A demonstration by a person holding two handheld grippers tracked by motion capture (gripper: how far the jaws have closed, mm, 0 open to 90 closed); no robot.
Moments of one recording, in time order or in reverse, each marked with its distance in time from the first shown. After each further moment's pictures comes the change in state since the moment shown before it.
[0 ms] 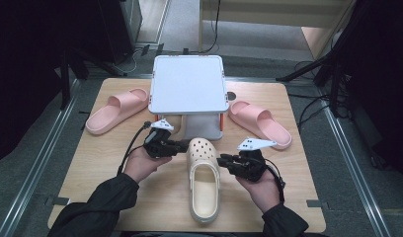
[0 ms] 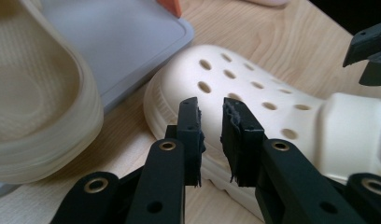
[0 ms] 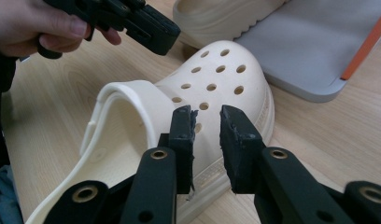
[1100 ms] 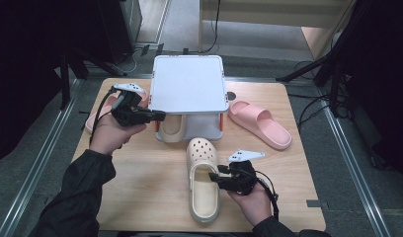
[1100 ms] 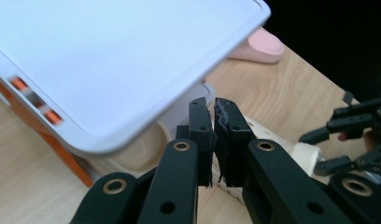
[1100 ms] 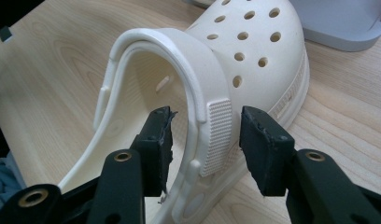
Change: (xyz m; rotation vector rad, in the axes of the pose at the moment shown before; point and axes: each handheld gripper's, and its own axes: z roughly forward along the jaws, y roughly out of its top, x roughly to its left) left arm 0.032 0.069 -0.097 -0.071 0.030 0.005; right arm 0.029 -0.019 0.016 0.097 -0.051 0.073
